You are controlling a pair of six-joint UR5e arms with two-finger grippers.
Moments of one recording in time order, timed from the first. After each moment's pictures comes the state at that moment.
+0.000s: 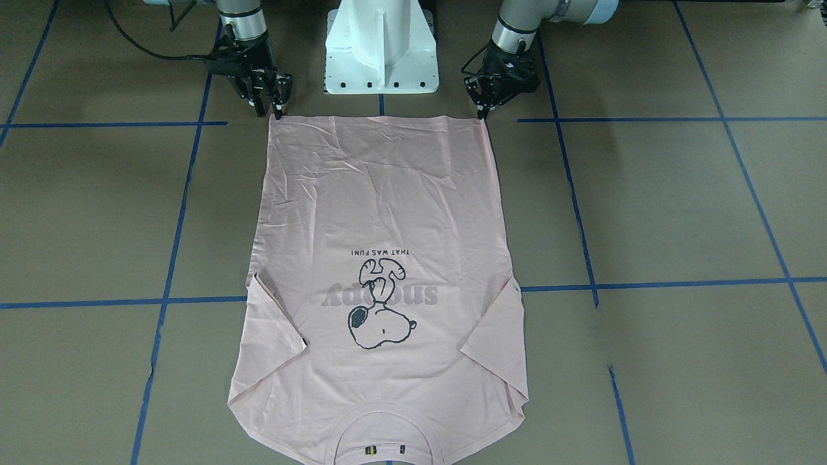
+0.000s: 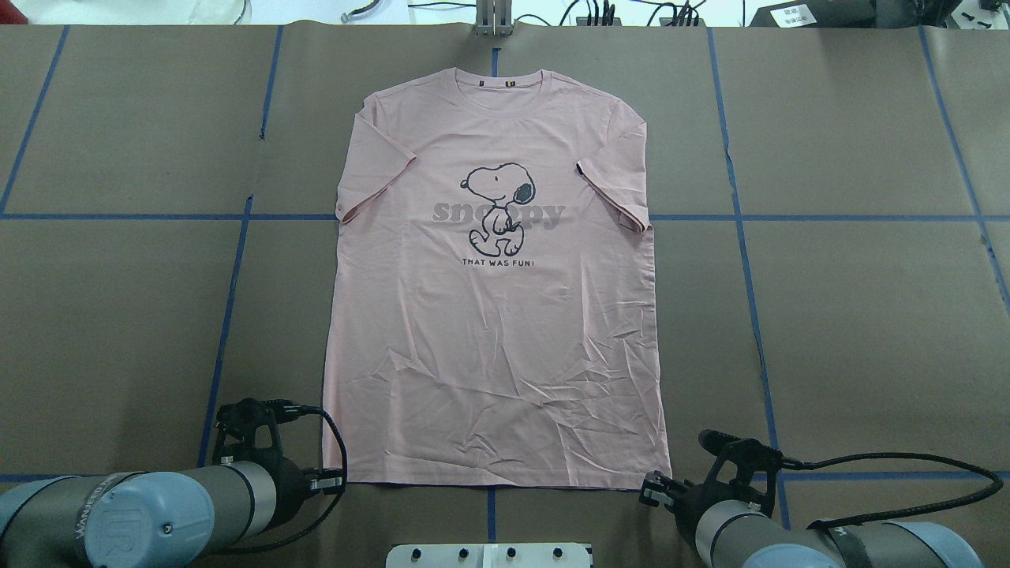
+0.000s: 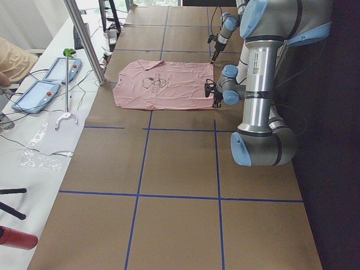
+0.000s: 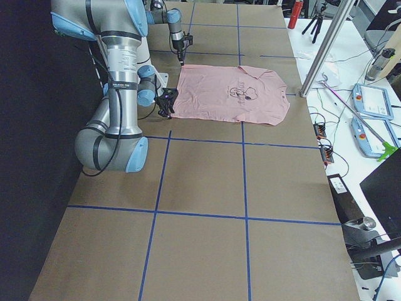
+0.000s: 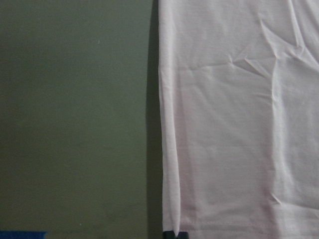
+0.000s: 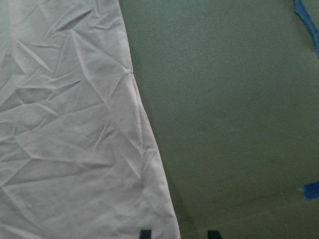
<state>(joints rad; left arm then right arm) -0.11 -1.66 -2.06 -1.95 -1.49 -1.57 -0.03 -1.55 2.11 -1.35 1.24 1.89</state>
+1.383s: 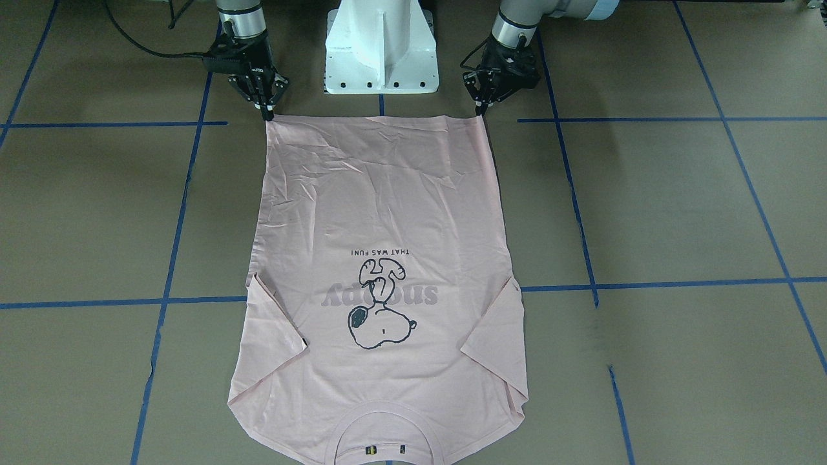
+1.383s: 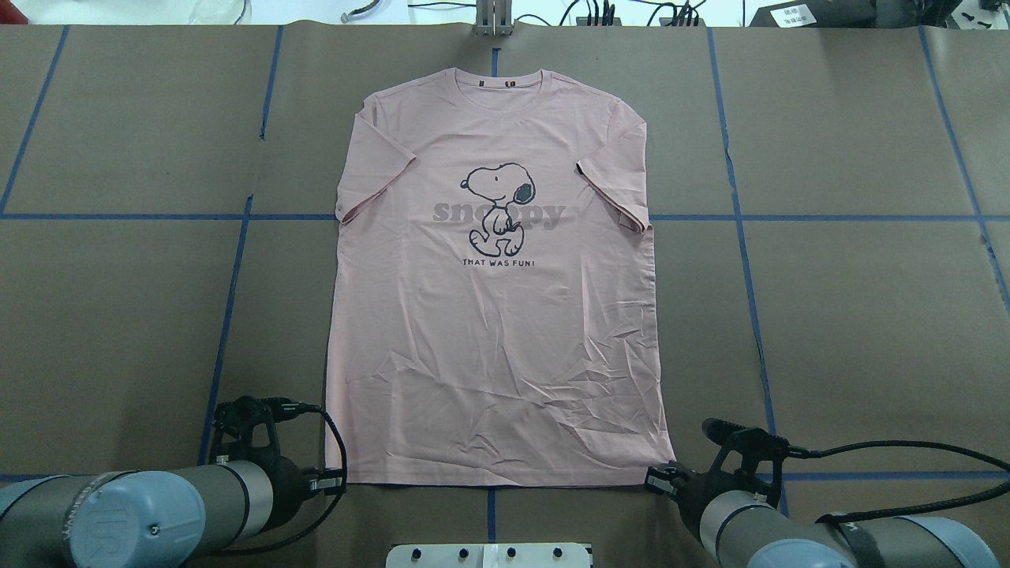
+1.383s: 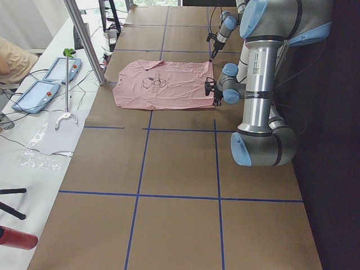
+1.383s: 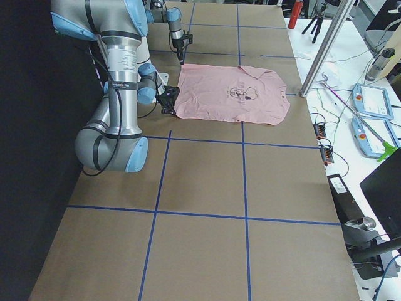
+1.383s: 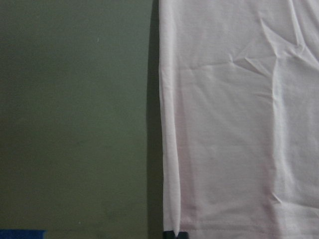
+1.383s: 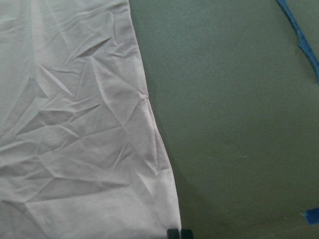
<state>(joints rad) -0.11 -1.65 -2.13 -1.93 -1.51 -1.56 -0.02 -1.57 2.19 -1.39 1.22 1.86</state>
